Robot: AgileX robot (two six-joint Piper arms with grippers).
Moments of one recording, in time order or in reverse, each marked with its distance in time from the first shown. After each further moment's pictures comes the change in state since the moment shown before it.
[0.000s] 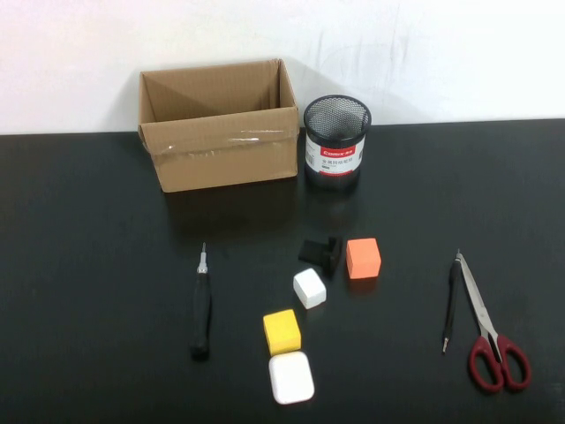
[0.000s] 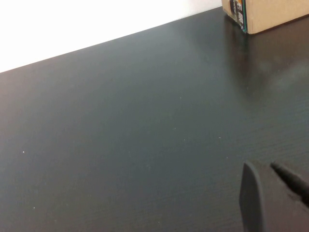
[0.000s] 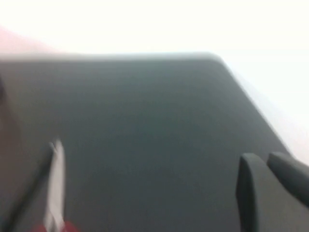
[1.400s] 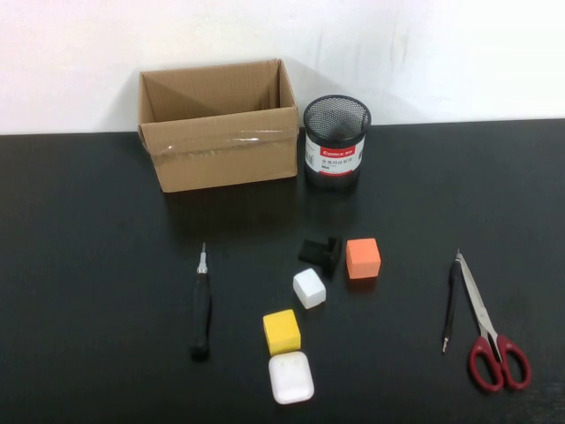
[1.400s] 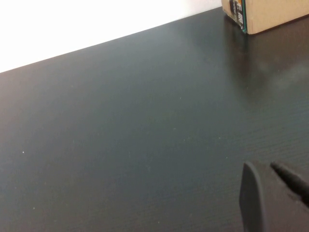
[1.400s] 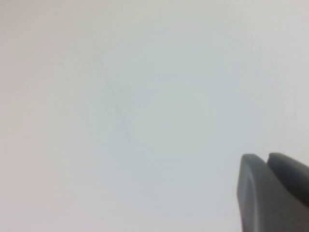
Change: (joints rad) right arm 0.000 0.227 -0.658 0.545 -0.293 -0.085; left arm 0.000 0.000 0.000 0.000 0.000 0.000
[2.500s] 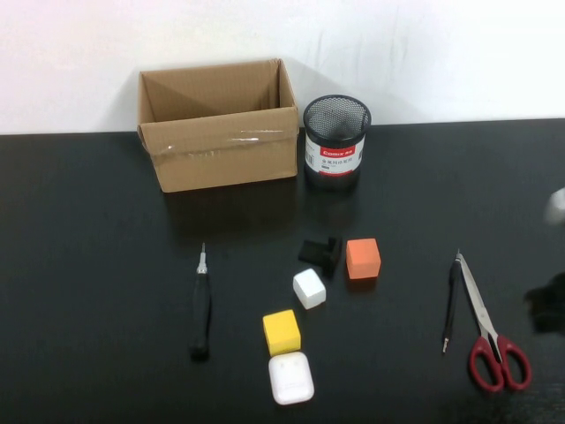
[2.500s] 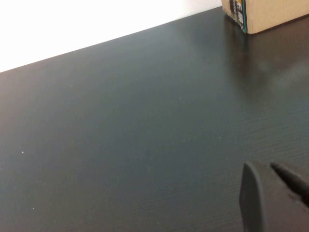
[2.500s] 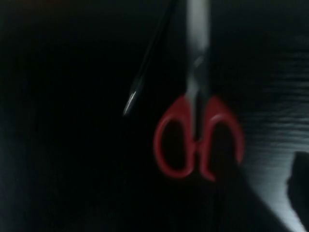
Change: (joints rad) right arm 0.119 1.084 -0.131 0.083 0.807 -0.415; left arm 0.000 0.000 0.000 0.002 0.000 0.000
